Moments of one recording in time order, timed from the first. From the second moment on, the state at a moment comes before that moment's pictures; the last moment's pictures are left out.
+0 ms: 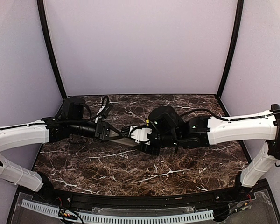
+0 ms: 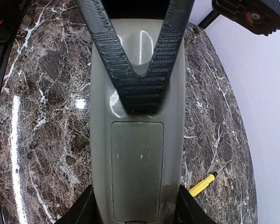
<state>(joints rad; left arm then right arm) -0.67 1.24 0.78 -0.04 0.76 -0.70 1.20 1.57 1.17 -0.23 0.13 -0.47</state>
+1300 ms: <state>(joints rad) -0.67 0.98 0.82 -0.26 0.15 -0.43 1.13 1.39 1.06 -0.14 0.33 0.11</state>
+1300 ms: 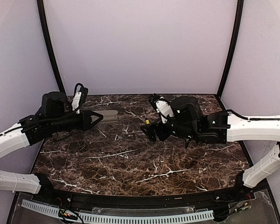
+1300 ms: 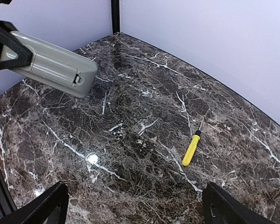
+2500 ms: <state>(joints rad) -0.48 1.12 0.68 0.00 0.29 -0.54 1.06 1.37 1.18 -0.10 0.21 0.47</state>
